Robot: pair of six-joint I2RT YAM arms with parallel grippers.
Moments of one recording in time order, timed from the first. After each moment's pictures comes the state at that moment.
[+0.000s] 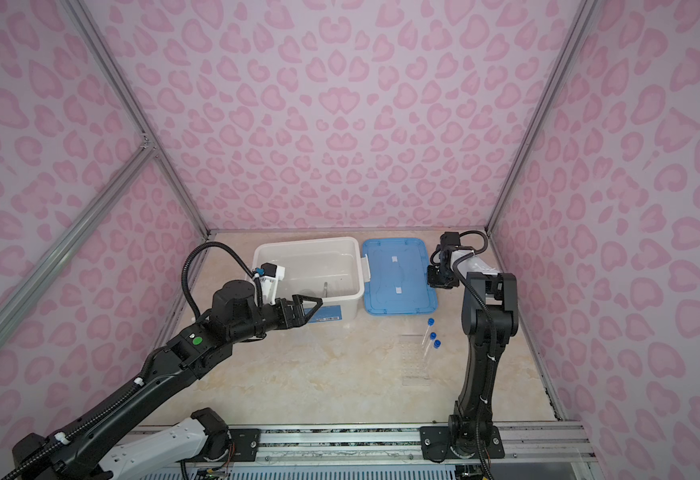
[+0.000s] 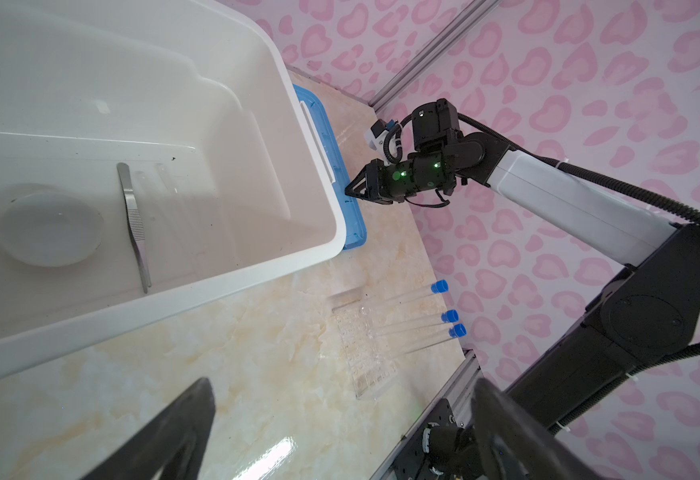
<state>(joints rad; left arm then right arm) -0.65 0.99 0.88 -0.33 0.24 -0.73 -0.04 2.14 1.57 -0.71 -0.06 0.04</state>
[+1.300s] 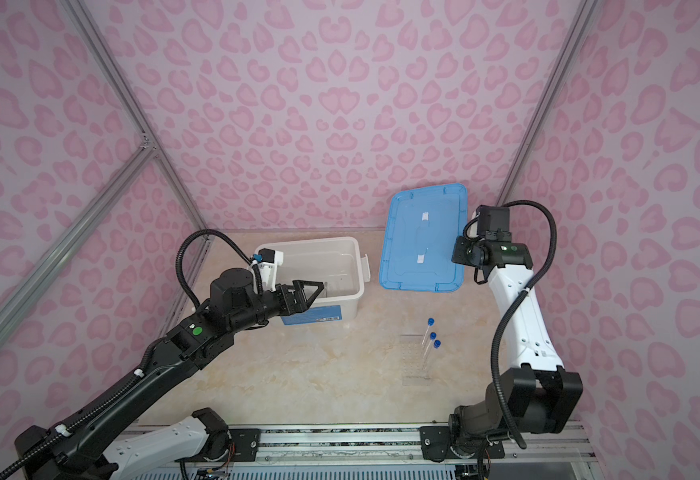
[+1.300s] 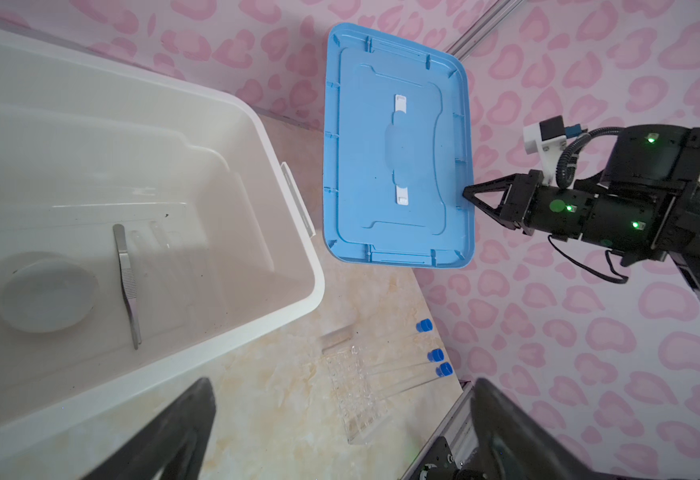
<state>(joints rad) -0.65 1.05 1.00 -0.29 0.19 -0.71 -0.09 1.41 1.52 -0.86 0.00 0.17</state>
